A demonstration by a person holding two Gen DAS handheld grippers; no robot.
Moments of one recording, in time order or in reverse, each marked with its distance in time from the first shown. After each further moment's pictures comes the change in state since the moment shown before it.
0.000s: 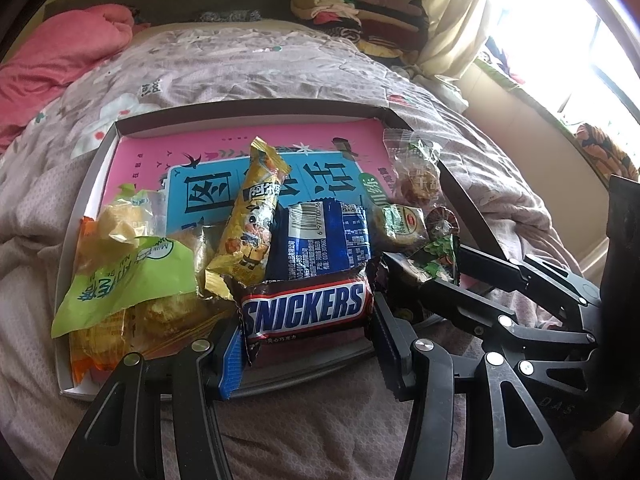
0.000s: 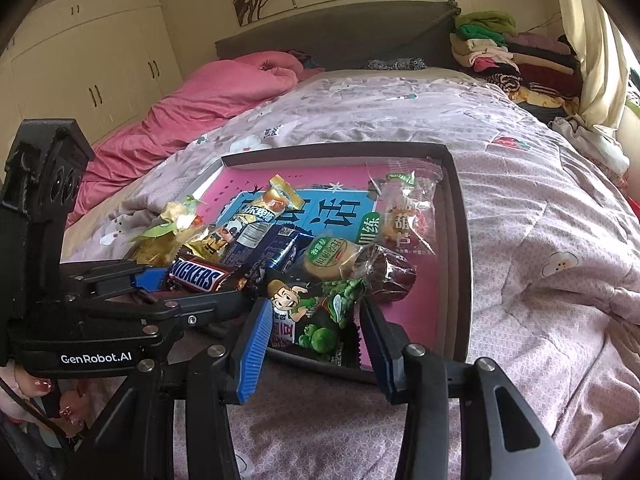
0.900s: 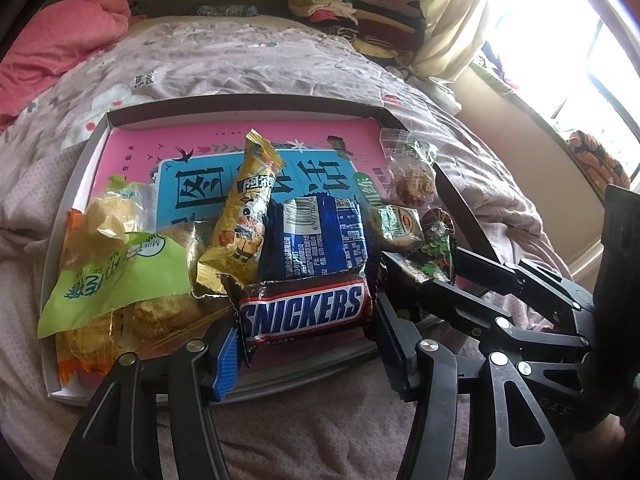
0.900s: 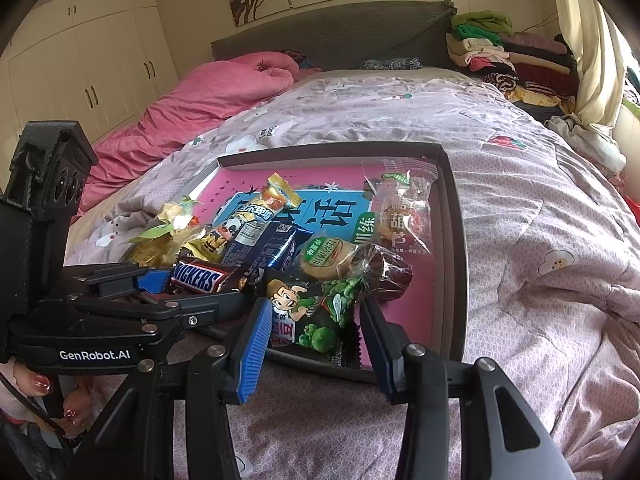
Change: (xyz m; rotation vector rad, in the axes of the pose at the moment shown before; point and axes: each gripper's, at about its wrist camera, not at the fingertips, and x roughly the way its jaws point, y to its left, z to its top) left arm 0.003 0.004 0.001 -0.027 0.008 -0.055; right arm -0.001 -0.002 0.000 0.006 -0.001 -0.013
